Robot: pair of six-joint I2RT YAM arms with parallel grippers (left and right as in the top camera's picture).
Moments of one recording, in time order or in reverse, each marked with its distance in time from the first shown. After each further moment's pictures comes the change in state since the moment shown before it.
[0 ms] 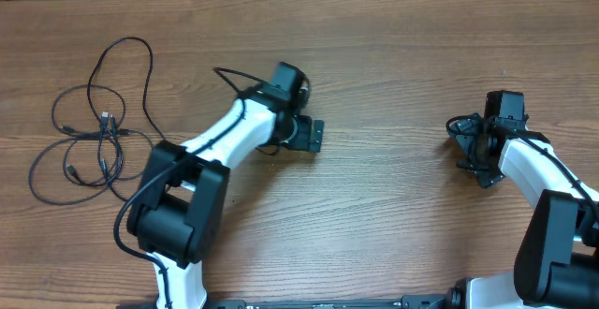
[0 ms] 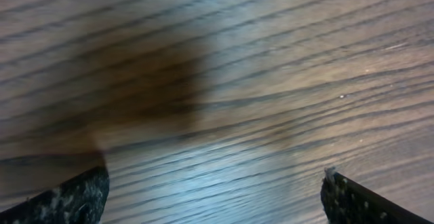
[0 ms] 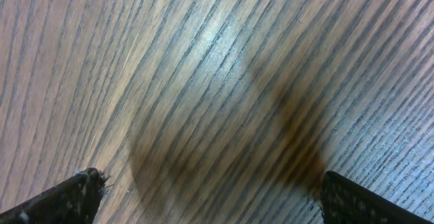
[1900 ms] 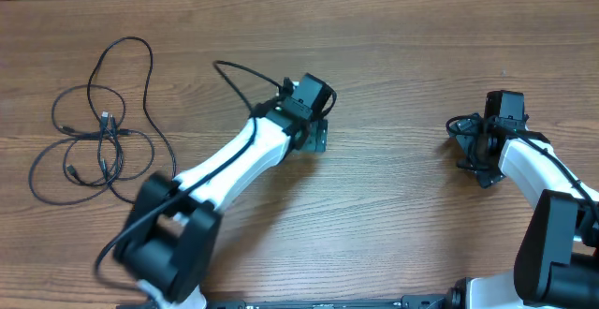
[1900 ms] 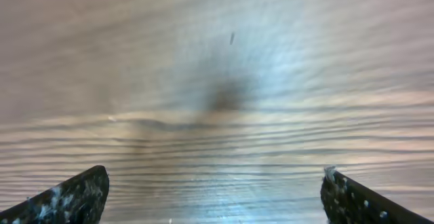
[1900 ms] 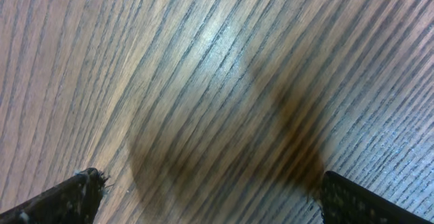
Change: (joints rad) left arm -0.120 -0.183 -0.042 -0.021 -0.387 -0.143; right arm 0.000 0.000 0.000 -0.001 0.000 0.000
